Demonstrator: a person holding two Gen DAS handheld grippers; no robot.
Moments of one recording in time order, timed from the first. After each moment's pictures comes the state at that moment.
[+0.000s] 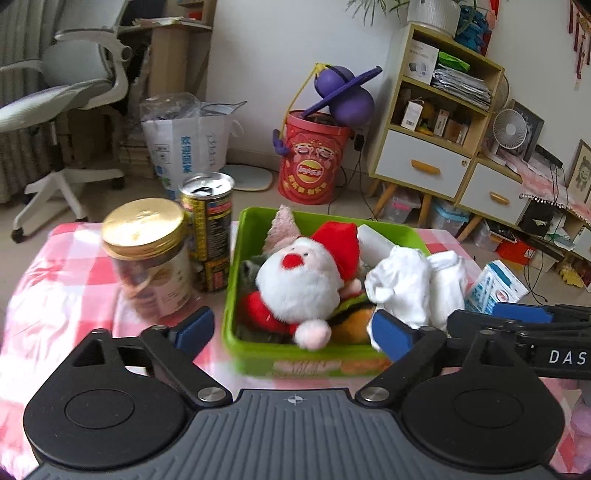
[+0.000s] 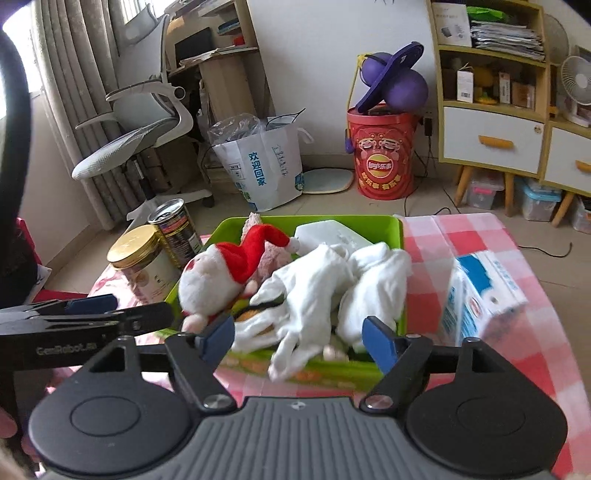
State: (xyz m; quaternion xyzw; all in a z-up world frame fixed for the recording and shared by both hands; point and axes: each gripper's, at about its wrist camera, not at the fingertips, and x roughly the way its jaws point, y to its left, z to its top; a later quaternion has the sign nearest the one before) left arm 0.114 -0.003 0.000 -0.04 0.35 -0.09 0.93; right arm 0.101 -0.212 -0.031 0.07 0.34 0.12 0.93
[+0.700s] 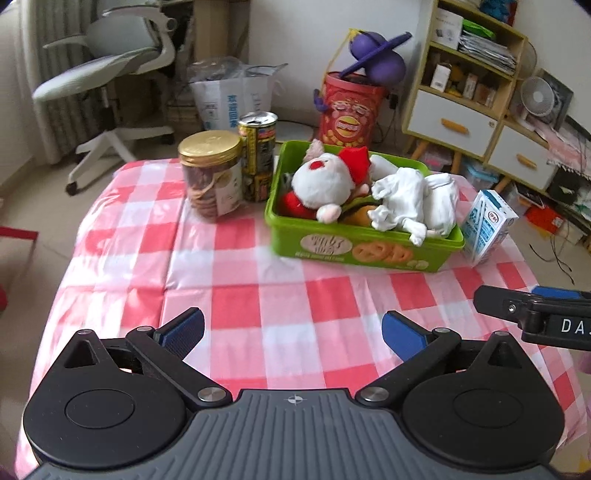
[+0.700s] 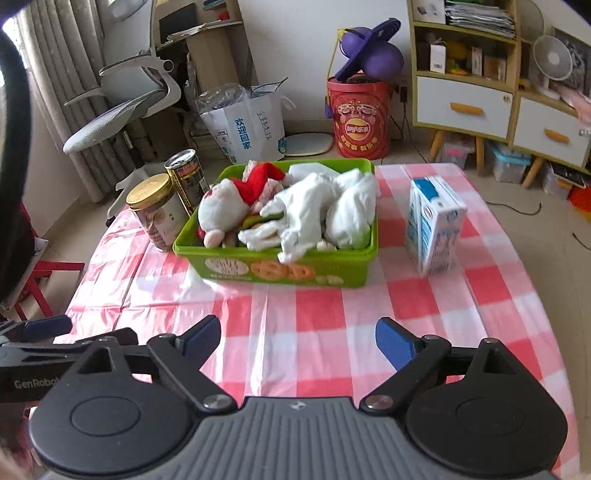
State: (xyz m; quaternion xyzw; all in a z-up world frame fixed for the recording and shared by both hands) left arm 0.006 -0.010 0.012 -0.03 0.42 -0.01 0.91; right arm 0.009 -0.217 -0.022 0.07 0.39 0.09 0.91
